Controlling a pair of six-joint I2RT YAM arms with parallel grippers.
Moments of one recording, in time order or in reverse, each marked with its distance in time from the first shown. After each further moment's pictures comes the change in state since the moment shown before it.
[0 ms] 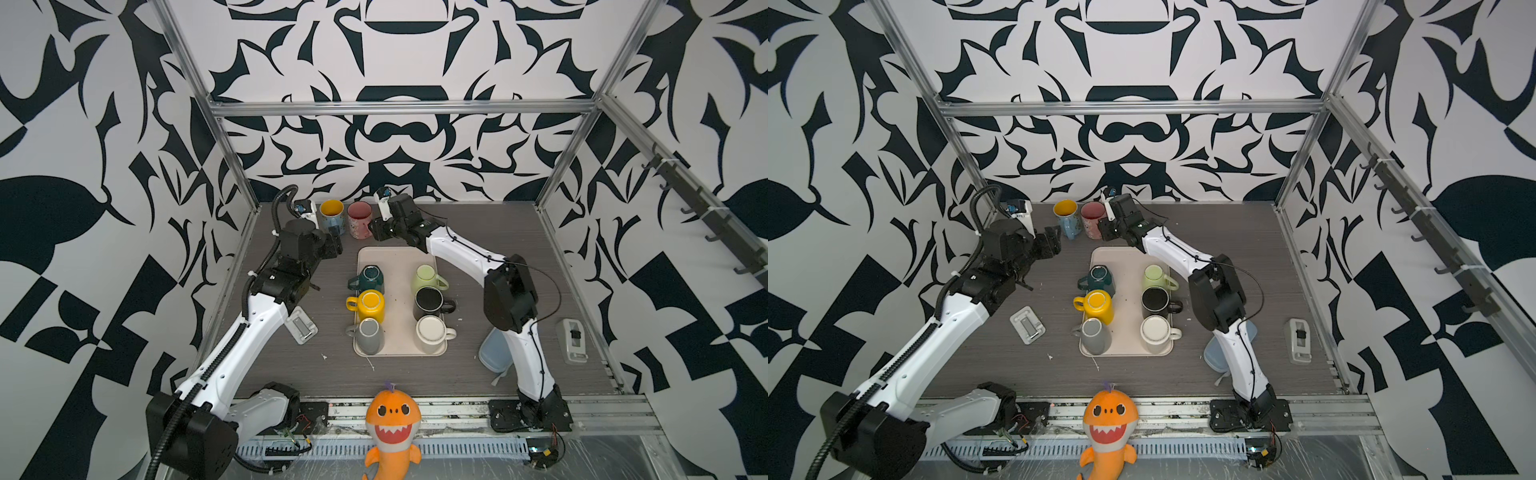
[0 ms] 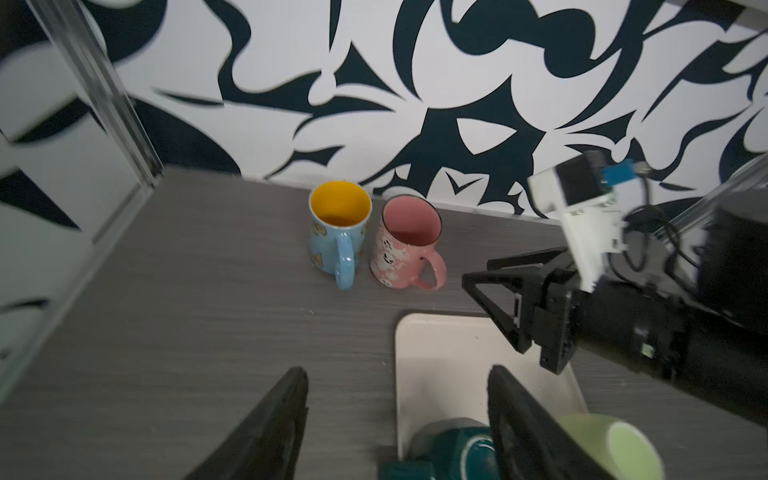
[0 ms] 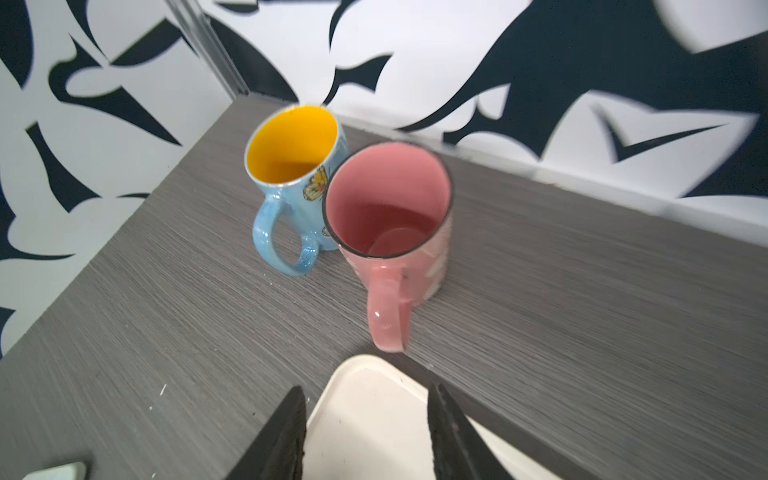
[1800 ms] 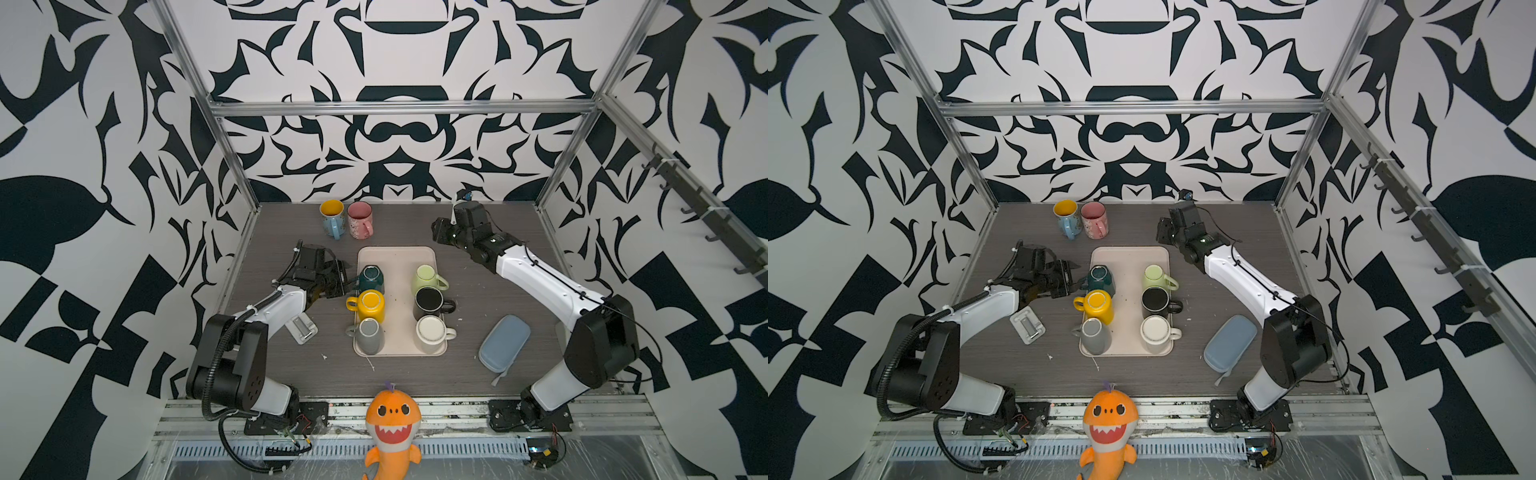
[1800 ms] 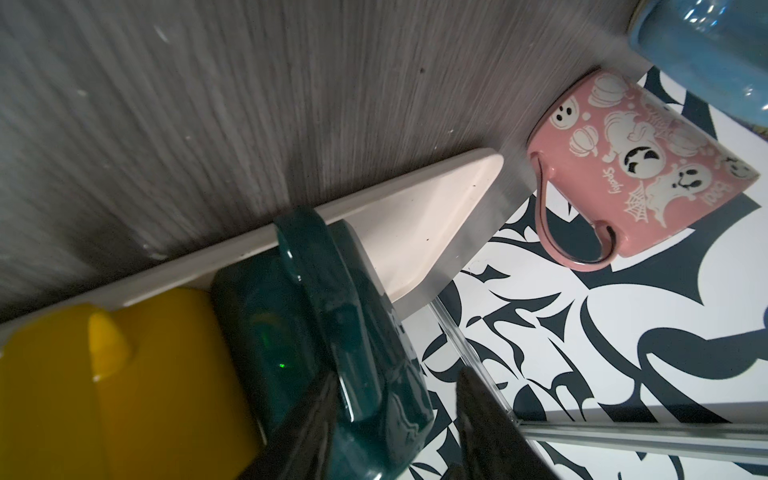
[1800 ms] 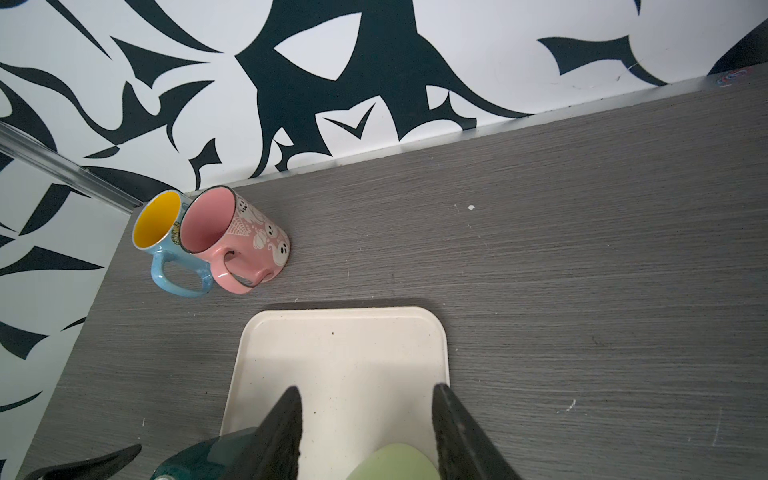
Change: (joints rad) left arm 0.109 0.295 -0.320 0.292 0.566 -1.599; right arm -0.179 -0.555 -0.562 -0.023 0.153 0.287
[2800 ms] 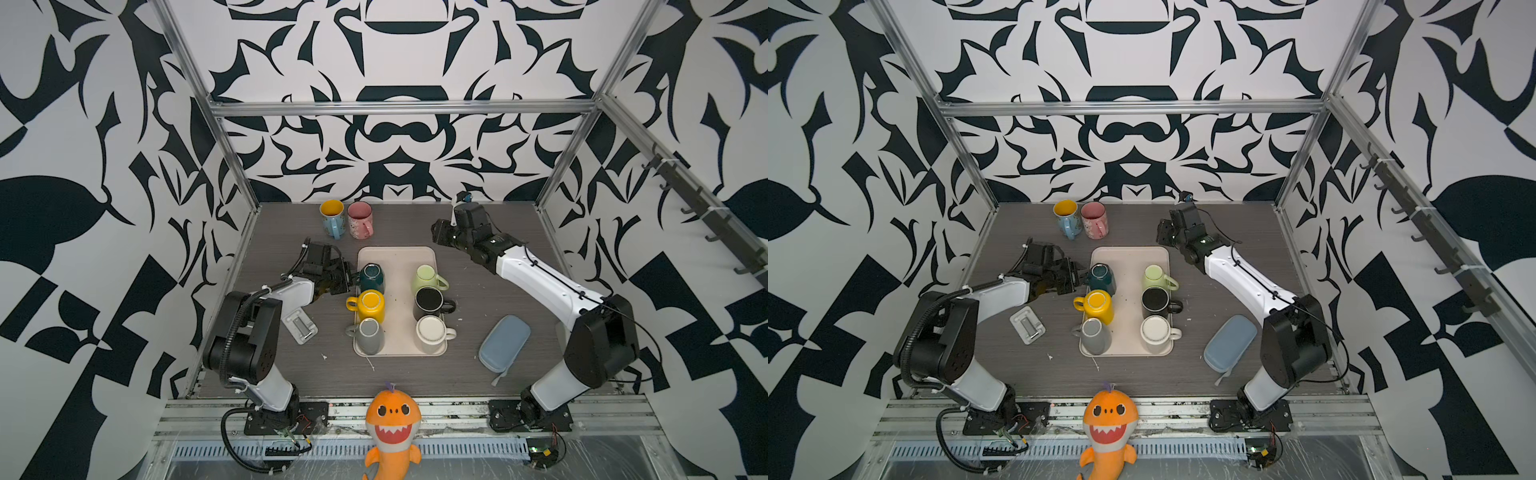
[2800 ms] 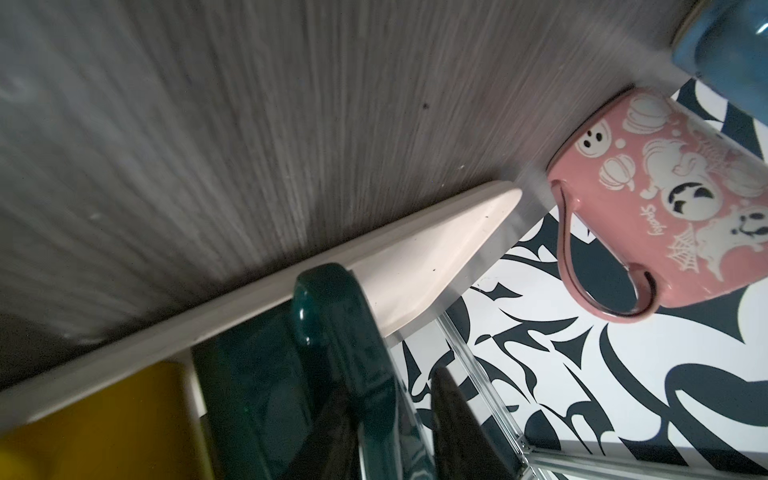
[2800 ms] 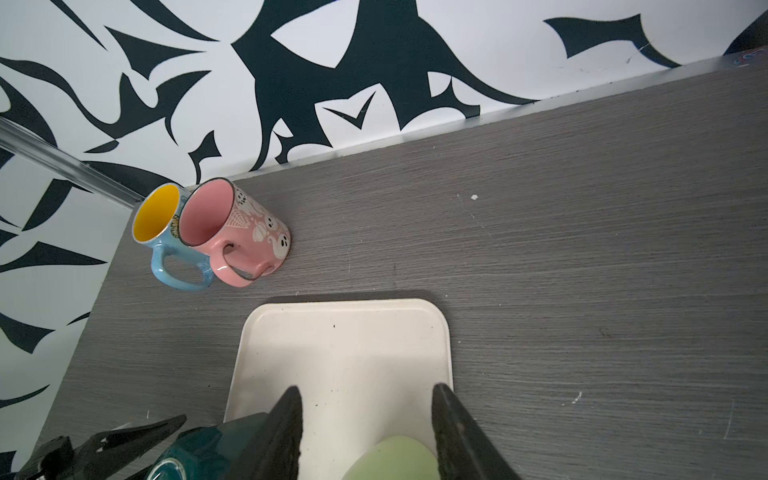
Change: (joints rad) left arm -0.018 0.172 0.063 0.072 -0.011 0.010; right arm -0.006 0.000 -0.016 0.000 -0.019 0.011
